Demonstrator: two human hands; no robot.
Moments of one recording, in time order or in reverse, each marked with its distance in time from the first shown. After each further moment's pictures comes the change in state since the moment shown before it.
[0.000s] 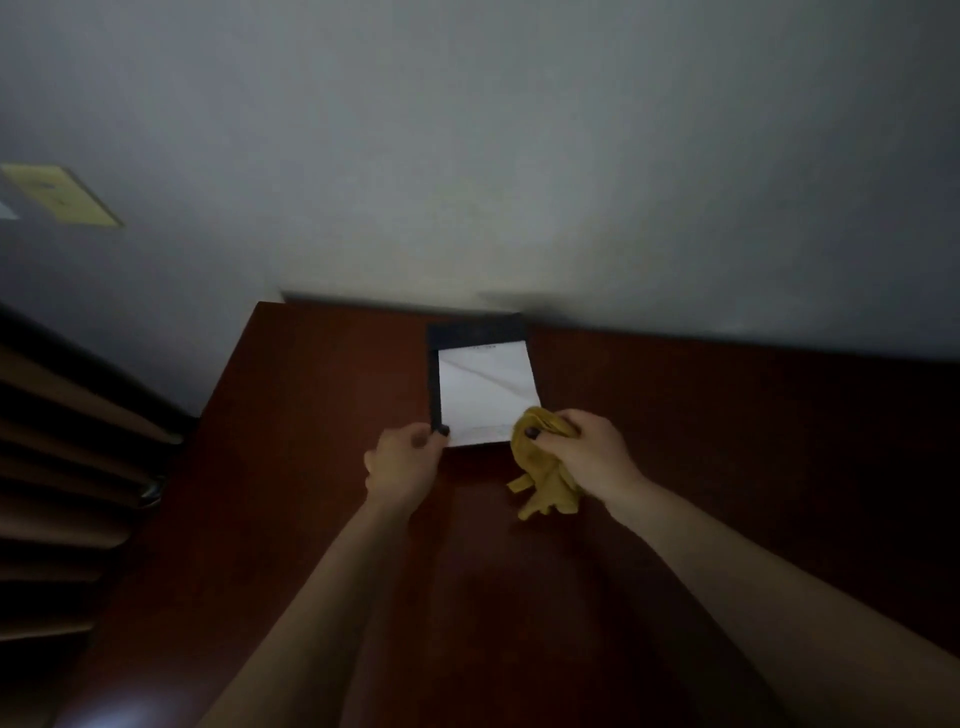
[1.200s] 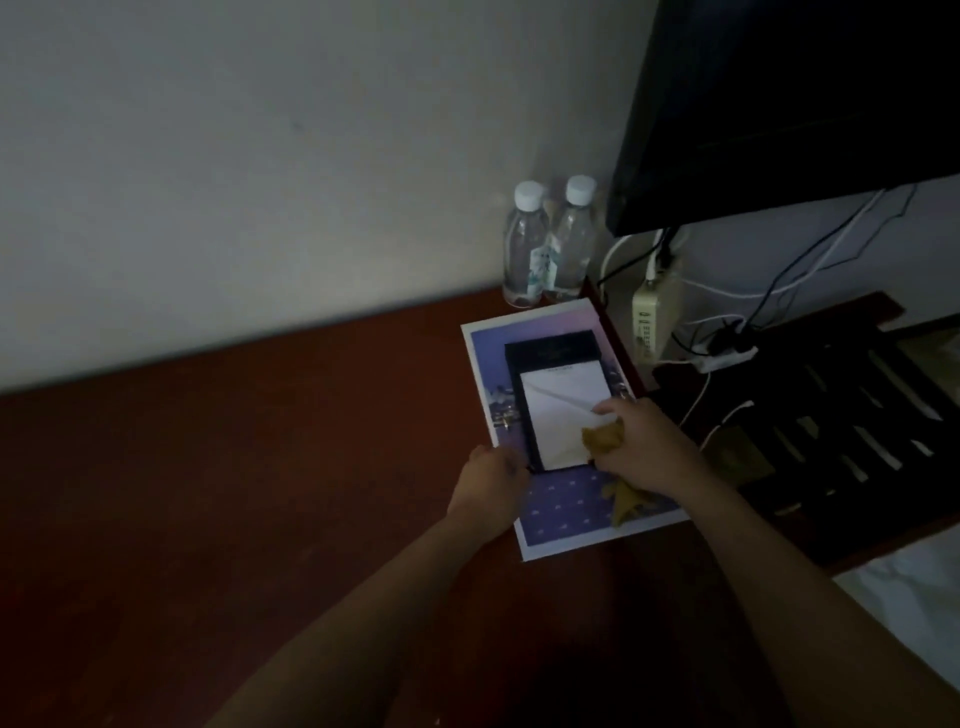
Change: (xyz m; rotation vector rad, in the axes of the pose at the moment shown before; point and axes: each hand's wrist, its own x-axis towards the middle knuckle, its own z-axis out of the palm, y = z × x) left_hand -0.260 0.253 0.507 0.366 -0.450 0.503; right_hand -0.126 0.333 -0.515 -0.417 0.212 0.099
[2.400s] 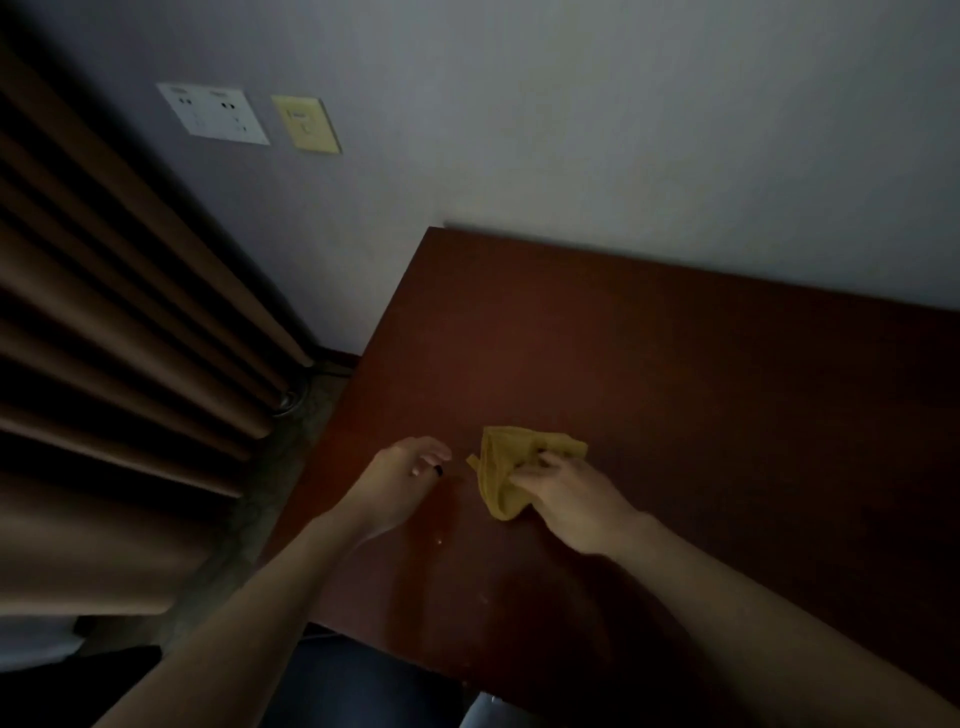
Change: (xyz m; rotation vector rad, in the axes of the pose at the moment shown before) left_hand -0.367 -0.585 -0.382 -0.070 0.313 -0.226; right_hand -0.173 -0.543 0.481 -0.538 -0.426 -0.902
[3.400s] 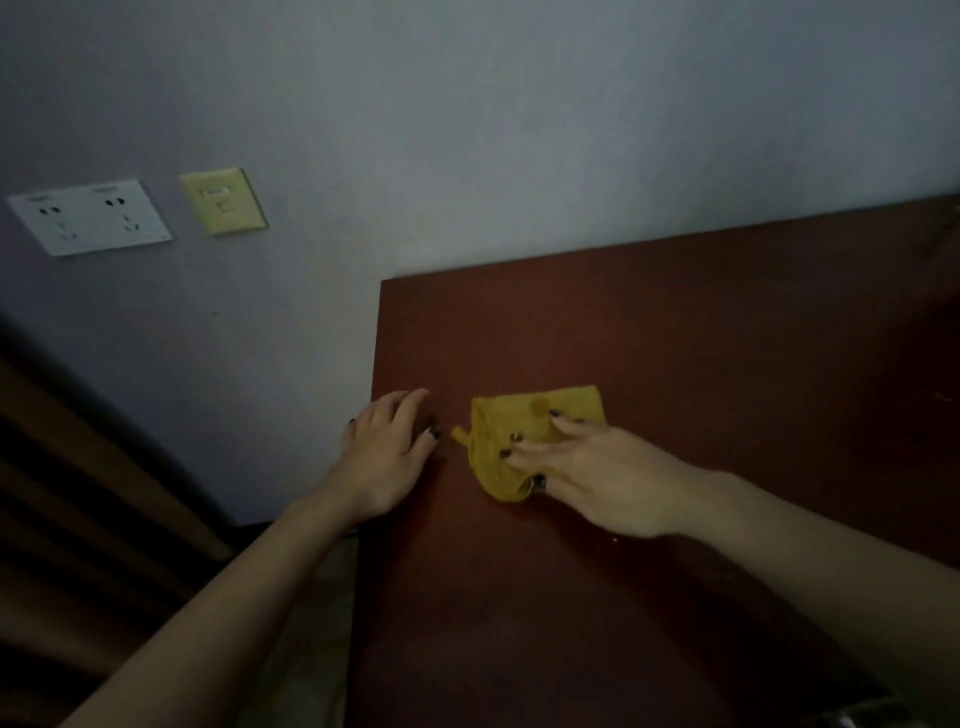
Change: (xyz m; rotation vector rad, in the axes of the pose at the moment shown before) left_hand 0.118 -0.147 -0.048 0.395 0.176 0.514; right_hand 0.086 -0.093 0.079 -0.183 0.326 0.211
